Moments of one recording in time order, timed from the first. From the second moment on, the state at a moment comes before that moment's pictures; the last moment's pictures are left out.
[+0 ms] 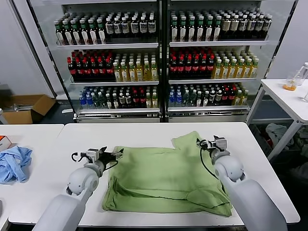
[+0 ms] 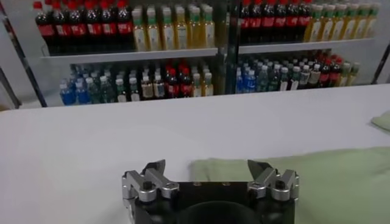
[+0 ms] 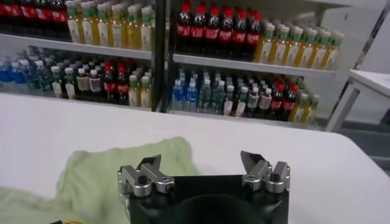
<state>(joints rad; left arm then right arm) 0.84 -1.12 -0.20 -1.56 -0.56 0.57 -0.15 -0.65 1.11 0.09 1.43 0.60 -0.56 0.30</state>
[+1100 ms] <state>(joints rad) 0.82 -1.13 -0.18 -1.48 -0.57 0.57 -0.11 -0.54 1.20 0.02 1.21 0.68 -0.57 0.25</state>
